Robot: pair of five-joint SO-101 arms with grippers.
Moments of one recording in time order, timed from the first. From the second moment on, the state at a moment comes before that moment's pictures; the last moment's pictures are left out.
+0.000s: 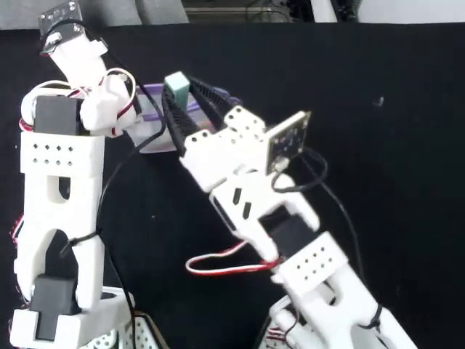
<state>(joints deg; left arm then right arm) -0.2 -15.4 -13.8 87.7 23.1 -34.2 -51.4 54.8 -5.2 -8.4</state>
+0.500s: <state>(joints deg) -2.0 -15.5 -12.6 87.6 23.3 -34.1 -42.2 56.7 -21.3 -1.1</state>
